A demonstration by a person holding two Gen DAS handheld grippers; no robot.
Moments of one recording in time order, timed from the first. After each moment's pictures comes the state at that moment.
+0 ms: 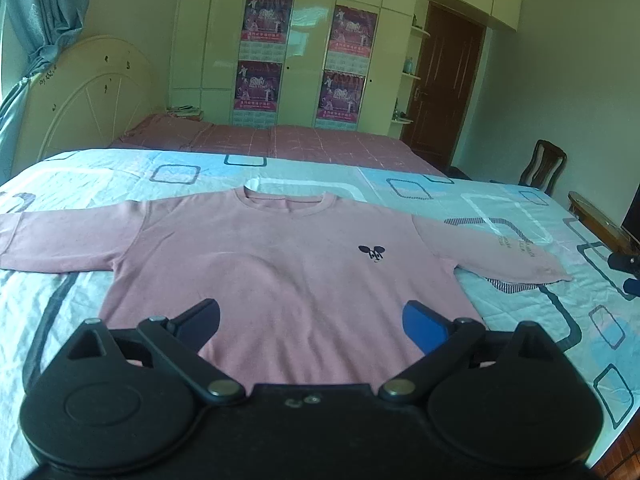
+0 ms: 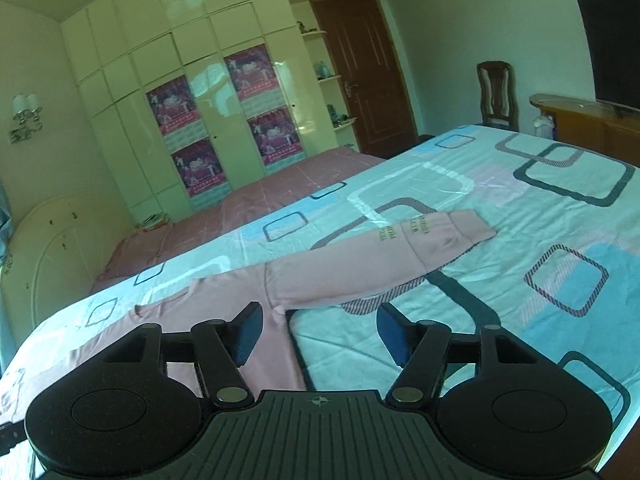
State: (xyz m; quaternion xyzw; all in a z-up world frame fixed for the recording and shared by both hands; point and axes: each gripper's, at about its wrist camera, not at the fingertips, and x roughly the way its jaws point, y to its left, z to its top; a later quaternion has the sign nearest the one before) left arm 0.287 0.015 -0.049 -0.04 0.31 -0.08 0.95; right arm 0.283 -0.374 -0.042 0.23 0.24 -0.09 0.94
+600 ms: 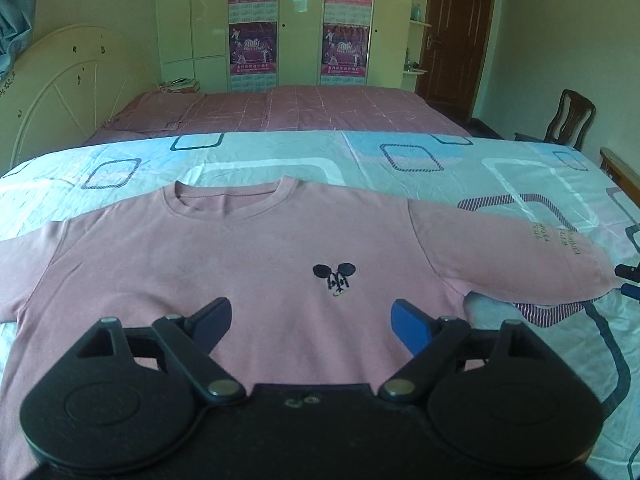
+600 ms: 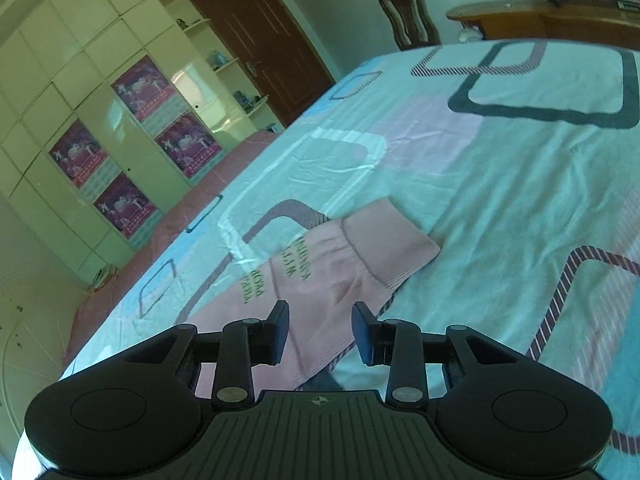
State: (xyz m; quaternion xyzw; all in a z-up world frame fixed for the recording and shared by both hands) left arm 0.439 -0.113 -0.085 0.01 0.38 -0.05 0.93; right arm 0.449 -0.592 -0.180 0.38 0.28 -0.16 0.87
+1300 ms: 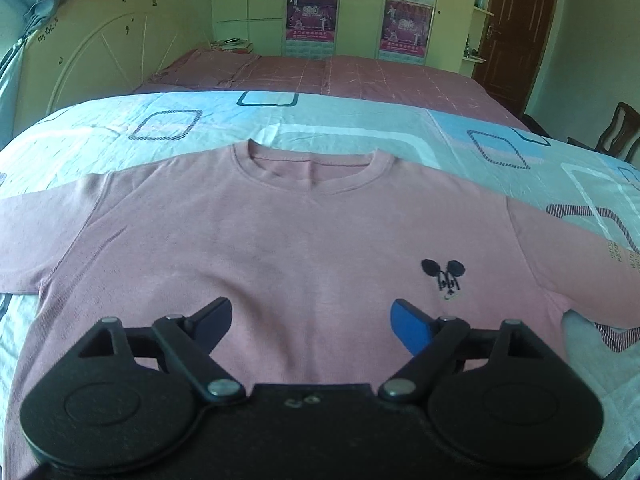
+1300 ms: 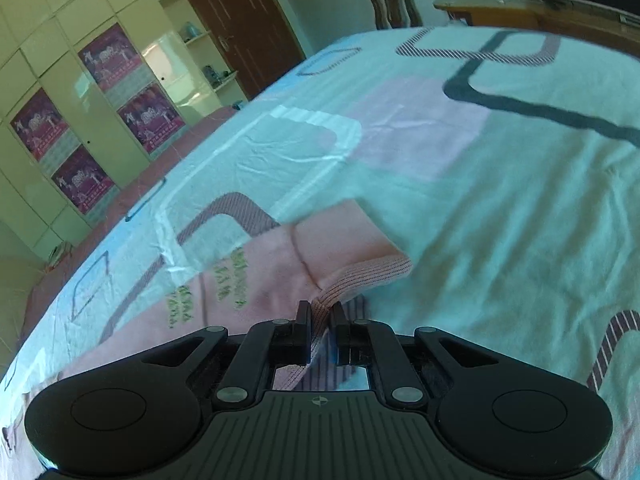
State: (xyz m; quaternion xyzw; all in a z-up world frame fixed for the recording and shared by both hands) left arm 0.475 -0.030 -0.115 -0.03 0.42 0.02 0.91; right arm 0.473 -0.583 -0.168 0.31 0.30 -0.17 0.88
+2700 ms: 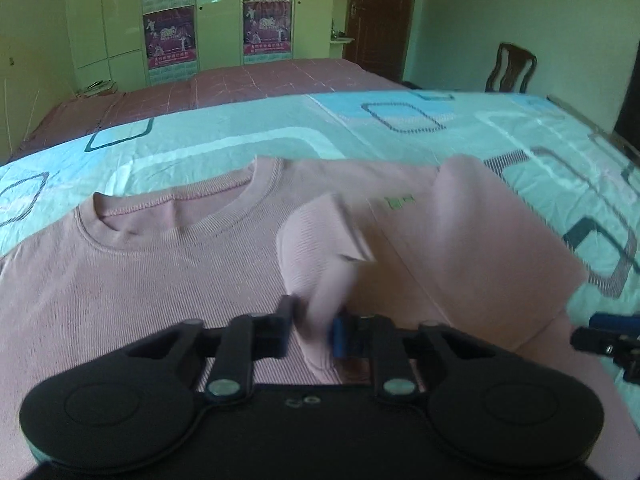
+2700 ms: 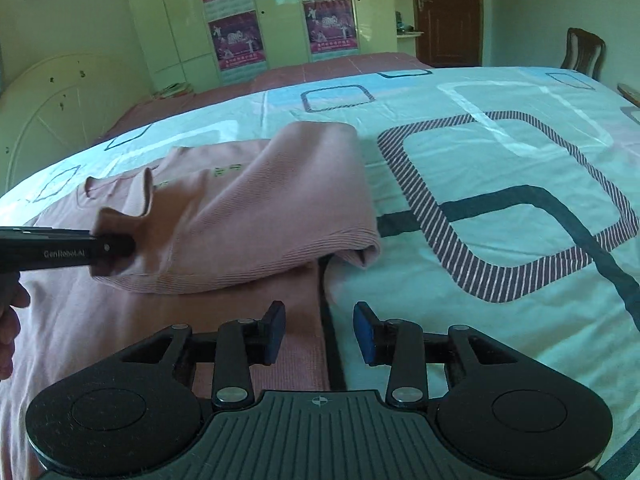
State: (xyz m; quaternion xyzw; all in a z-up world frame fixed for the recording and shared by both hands) left arm 0.564 -0.057 -0.165 0.04 0.38 -0.17 0.91; right arm 0.448 -0.298 -0.172 0.12 0.39 -0.01 0.91
